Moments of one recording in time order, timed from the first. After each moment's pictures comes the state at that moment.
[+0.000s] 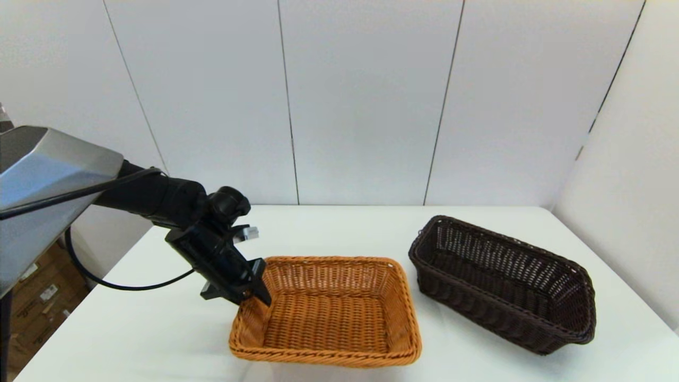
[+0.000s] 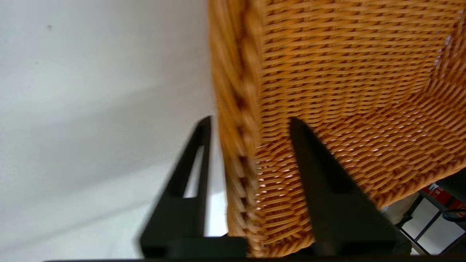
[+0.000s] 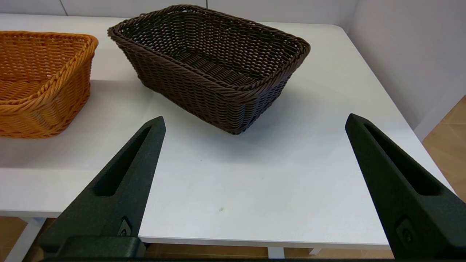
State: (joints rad) left arm -0.28 2.14 -1.34 0.61 -0.40 -0.25; right arm 0.00 0.00 -0.06 0.17 -0.01 -0.02
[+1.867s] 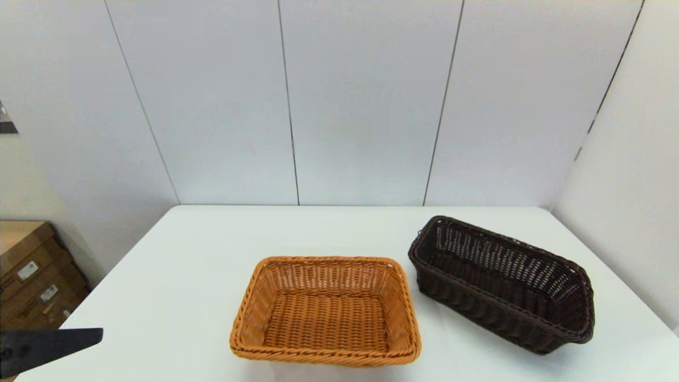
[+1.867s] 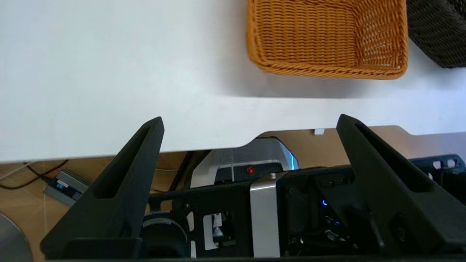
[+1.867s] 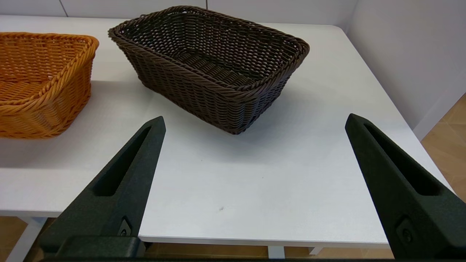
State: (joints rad) left arm -0.26 0.93 -0.97 0.82 -0.09 -0.38; right arm 0.00 0.00 -0.06 0.17 -0.01 -0.02
